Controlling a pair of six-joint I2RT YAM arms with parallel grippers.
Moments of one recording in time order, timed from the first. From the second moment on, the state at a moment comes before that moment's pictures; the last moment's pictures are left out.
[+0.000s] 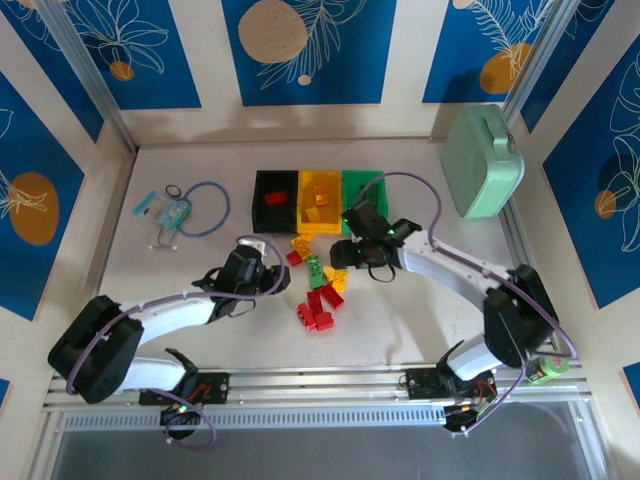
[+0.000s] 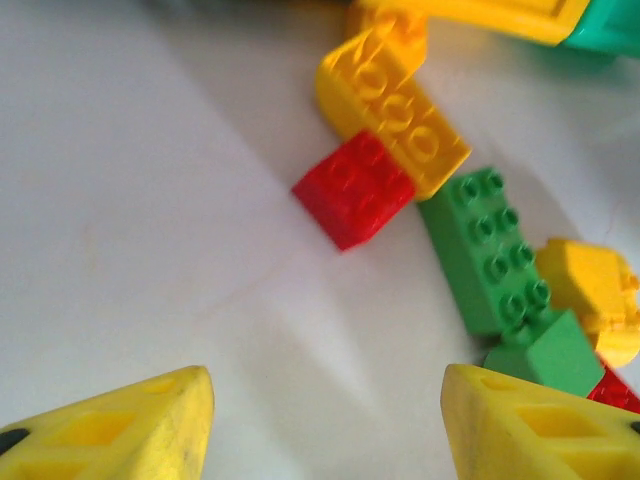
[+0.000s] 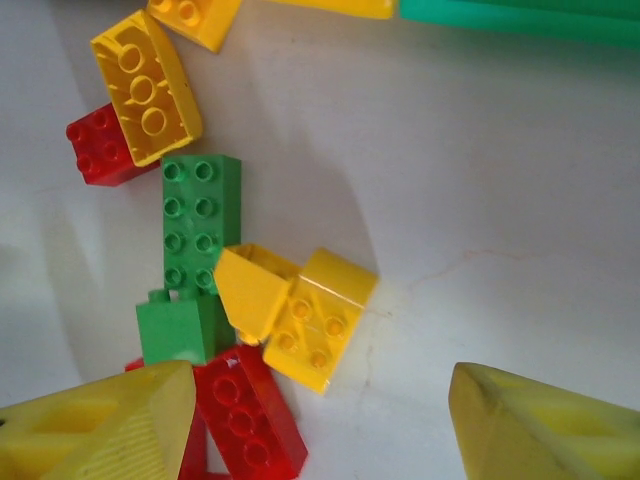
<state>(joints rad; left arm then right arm) -0.65 1.28 0.45 0.10 0.01 -0.61 0.68 1.52 1.09 -0.68 0.02 0.52</state>
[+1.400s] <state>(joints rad) -0.65 0.90 0.30 0.00 -0.08 -0.65 0.80 2.09 1.56 -0.86 0.03 0.46</state>
